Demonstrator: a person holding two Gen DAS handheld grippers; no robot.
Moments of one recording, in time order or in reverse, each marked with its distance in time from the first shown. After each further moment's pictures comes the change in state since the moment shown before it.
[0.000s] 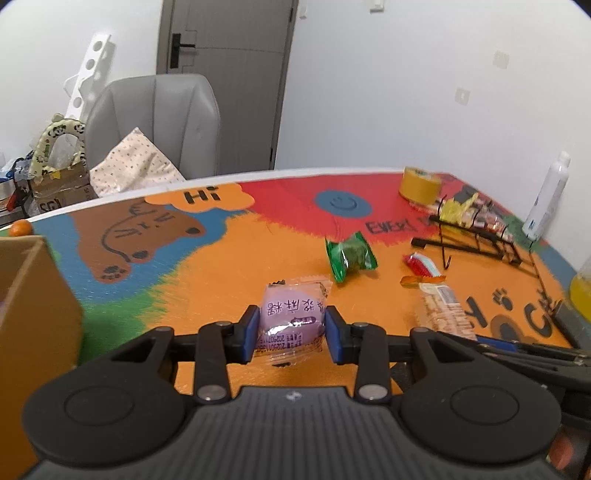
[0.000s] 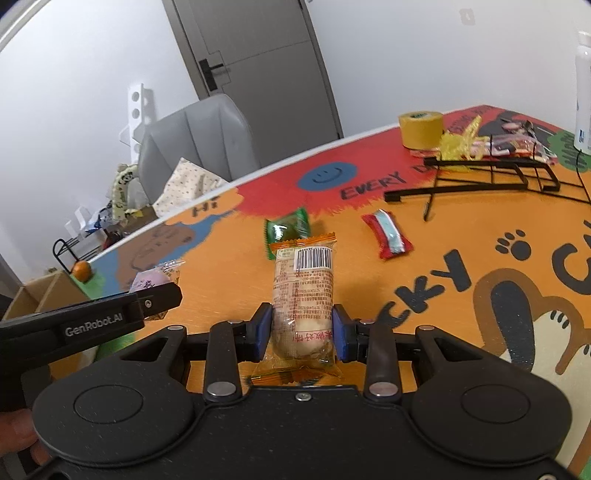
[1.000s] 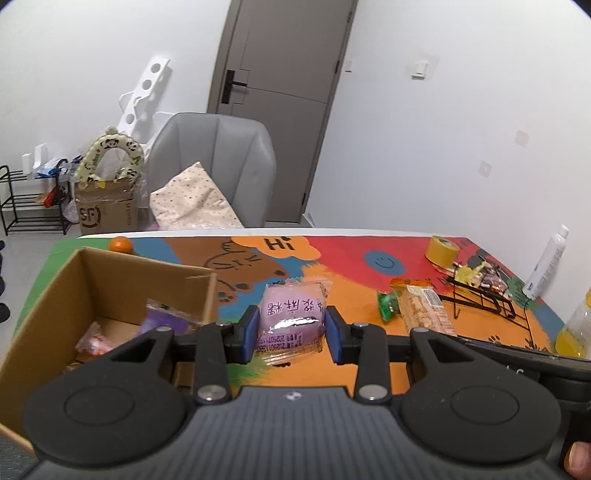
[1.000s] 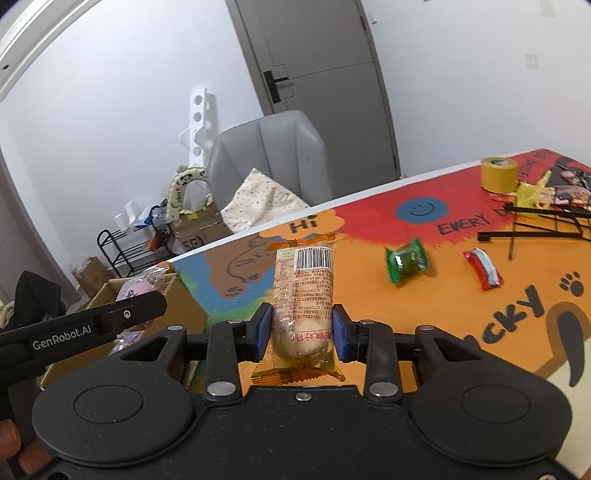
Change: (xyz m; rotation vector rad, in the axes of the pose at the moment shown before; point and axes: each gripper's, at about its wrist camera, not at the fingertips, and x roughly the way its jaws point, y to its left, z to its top) left arm -0.116 0.084 0.004 -0.118 -0.132 0.048; right arm -0.036 0.098 0.008 -0.103 -0.046 0.123
